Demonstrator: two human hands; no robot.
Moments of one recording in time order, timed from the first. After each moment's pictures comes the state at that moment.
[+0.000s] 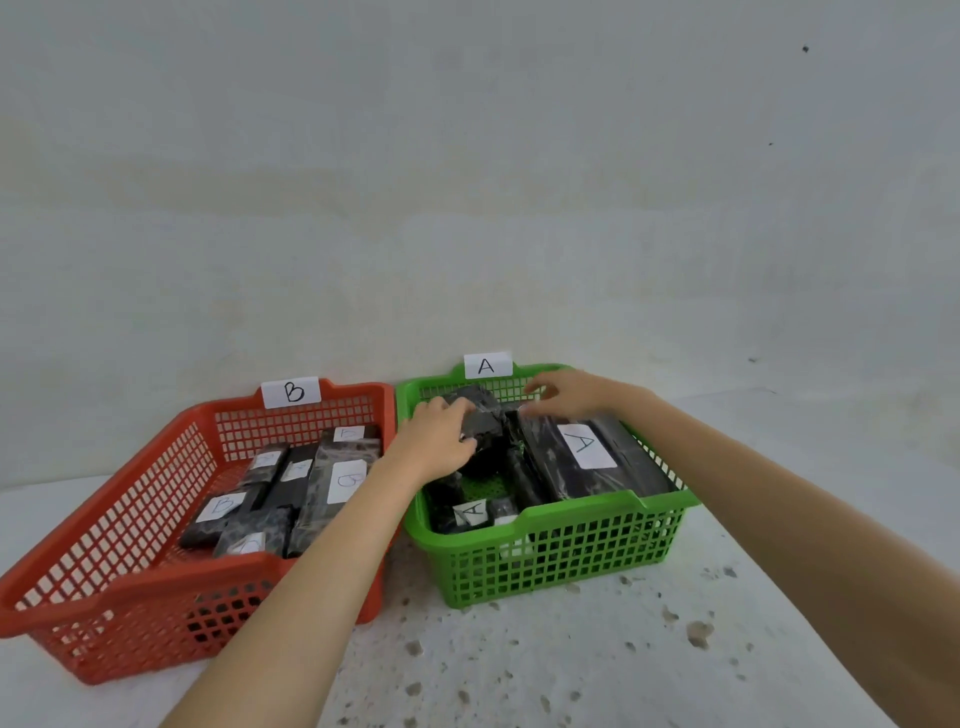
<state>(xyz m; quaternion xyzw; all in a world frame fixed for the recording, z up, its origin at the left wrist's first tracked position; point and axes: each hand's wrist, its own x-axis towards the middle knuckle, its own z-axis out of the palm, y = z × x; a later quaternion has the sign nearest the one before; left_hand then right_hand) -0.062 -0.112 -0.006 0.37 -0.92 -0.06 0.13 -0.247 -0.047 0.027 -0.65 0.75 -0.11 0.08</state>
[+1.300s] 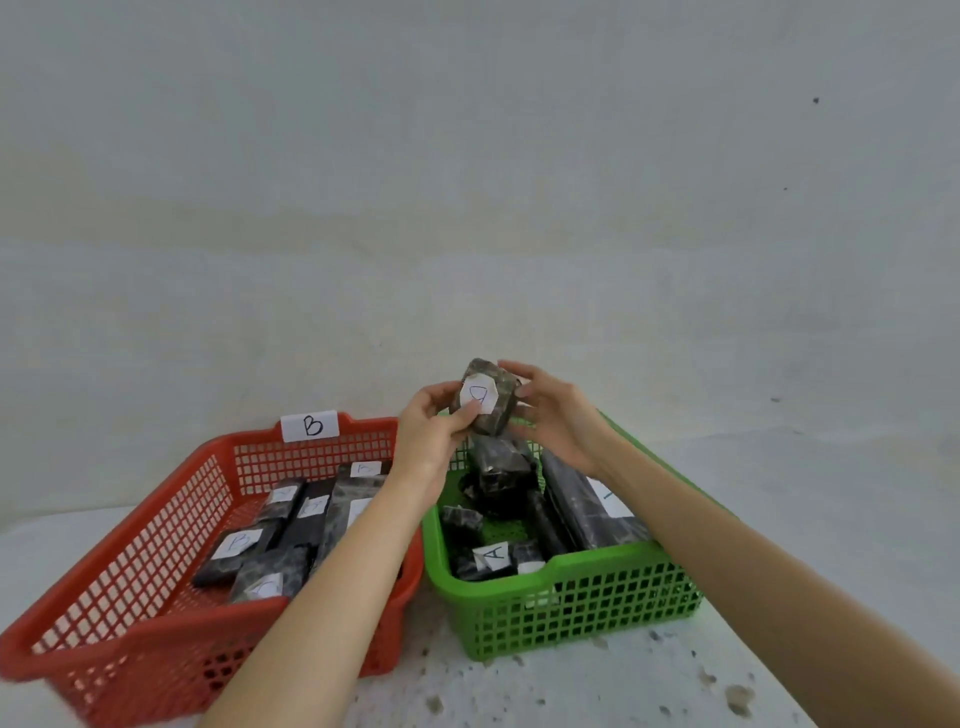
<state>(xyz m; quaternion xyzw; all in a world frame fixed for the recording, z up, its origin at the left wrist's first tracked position) -0.053 -0.105 0.023 0.19 -0.52 -0.65 0.52 -0.188 -0.044 0.040 -0.47 0.39 -0.64 0.47</state>
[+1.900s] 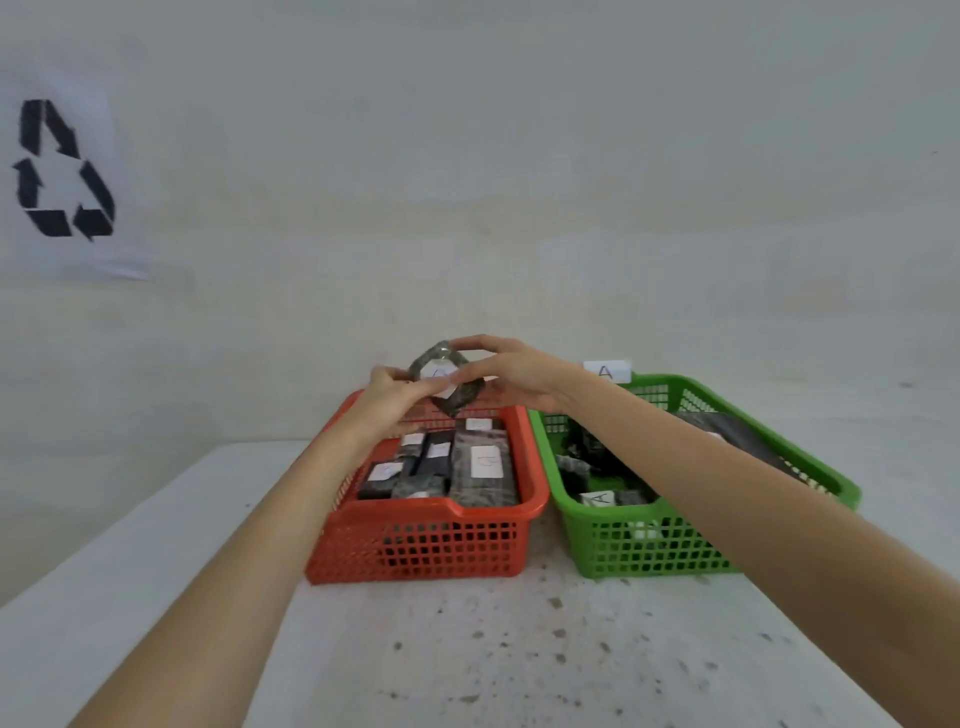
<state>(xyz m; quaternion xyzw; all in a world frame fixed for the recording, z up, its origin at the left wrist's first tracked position) 0.122 -0.105 0.047 0.44 -0.66 -0.47 0.39 -0.045 -0.083 0.070 -0.59 0.46 -0.45 0.48</state>
